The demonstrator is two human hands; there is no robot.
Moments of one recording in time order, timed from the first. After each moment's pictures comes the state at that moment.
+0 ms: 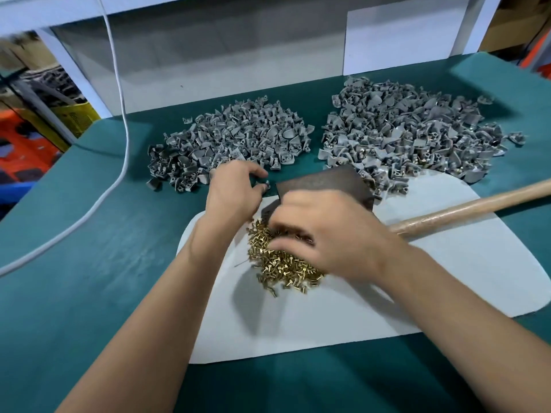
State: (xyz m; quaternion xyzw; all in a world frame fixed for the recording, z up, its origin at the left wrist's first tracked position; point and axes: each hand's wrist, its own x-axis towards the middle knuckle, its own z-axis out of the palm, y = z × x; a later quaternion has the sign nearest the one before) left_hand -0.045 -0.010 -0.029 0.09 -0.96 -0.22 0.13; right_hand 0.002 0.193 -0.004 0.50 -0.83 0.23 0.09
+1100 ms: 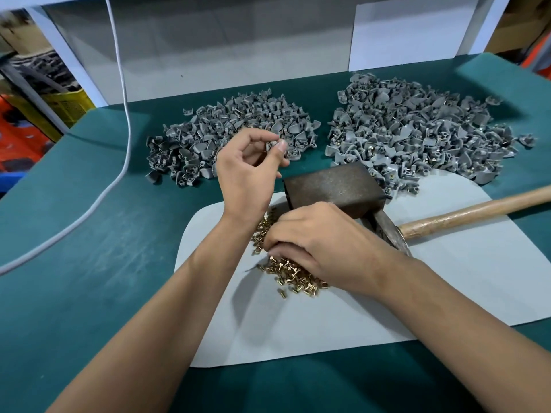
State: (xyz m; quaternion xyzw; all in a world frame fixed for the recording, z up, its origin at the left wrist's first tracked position) left_hand -0.038 0.016 -0.032 0.00 -0.72 -0.60 0.35; right_hand 0.005 0.174 -0.013 0.54 -0.80 0.27 0.02
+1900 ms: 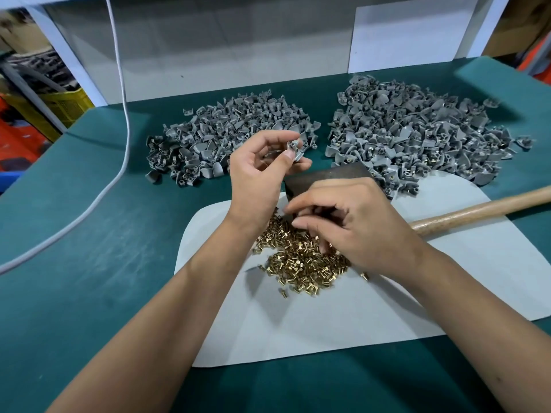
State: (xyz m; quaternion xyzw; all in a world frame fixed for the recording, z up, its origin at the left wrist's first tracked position) left_hand -0.030 0.024 -0.033 -0.08 -0.64 -0.73 0.24; right_hand -0.009 0.200 -0.016 0.44 -0.77 0.46 0.04
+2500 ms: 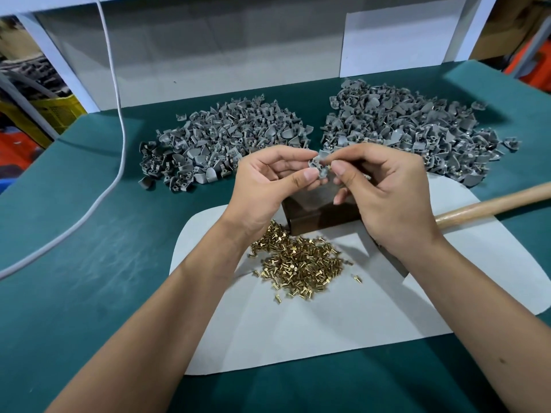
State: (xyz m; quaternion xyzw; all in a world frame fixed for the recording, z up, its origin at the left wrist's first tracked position) left_hand -0.025 0.029 -0.026 -0.14 -0.60 -0.78 0.09; right_hand -0.034 0.215 -0.020 0.26 -0.71 0.64 0.14
